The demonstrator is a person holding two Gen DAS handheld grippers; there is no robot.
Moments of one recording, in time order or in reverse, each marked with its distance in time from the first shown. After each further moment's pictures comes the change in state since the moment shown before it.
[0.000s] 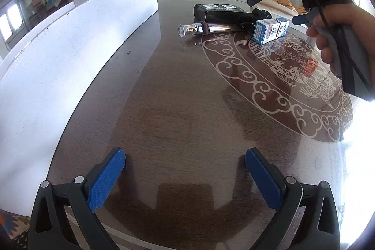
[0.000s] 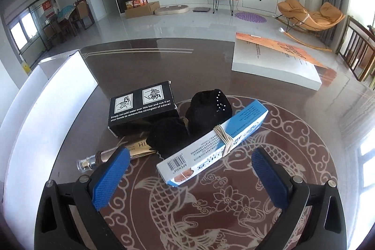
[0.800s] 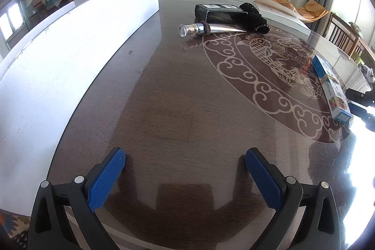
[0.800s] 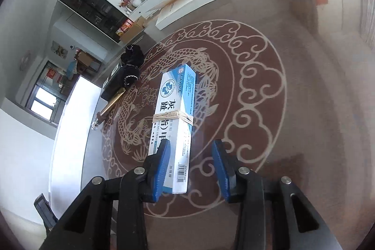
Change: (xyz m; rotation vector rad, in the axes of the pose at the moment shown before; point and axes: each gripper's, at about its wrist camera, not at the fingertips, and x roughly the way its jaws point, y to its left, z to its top) left arm 0.000 0.000 0.001 -0.003 -0.002 0.003; right arm -0.090 -0.175 -0.162 0.336 0.004 0.258
